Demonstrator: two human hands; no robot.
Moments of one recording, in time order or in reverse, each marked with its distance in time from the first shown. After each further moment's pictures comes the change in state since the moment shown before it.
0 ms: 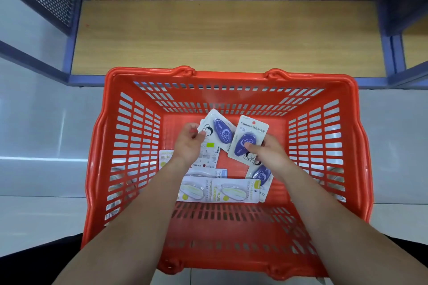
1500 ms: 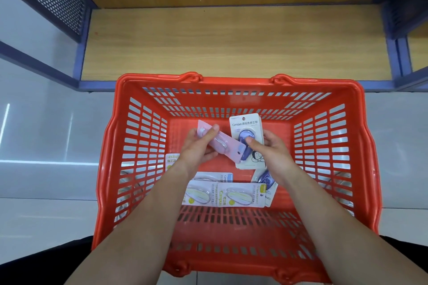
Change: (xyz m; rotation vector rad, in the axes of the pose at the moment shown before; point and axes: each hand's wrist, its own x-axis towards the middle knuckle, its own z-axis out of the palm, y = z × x) left_hand -0.018 0.020 -0.004 -0.364 -0.141 -0.207; right_hand -0.013 -0.013 0.013 0.365 -0.015 -0.083
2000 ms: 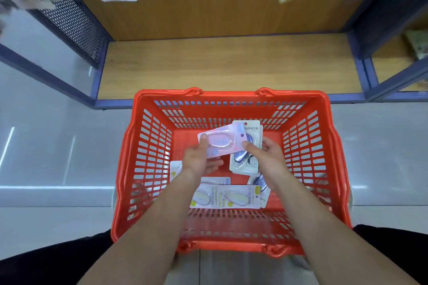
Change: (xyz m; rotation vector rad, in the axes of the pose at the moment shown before) left_hand -0.052 0.009 0.015 0.028 0.129 0.017; right_hand -0.048 -0.023 0.012 0.076 0.107 -0.076
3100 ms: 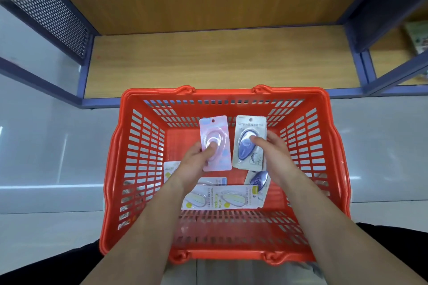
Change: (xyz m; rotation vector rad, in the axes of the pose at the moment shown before) left_hand 0.016 -0.017 -0.010 0.028 -0.345 0.132; right_hand 0.019 -0.006 -0.019 0.050 0.007 0.039
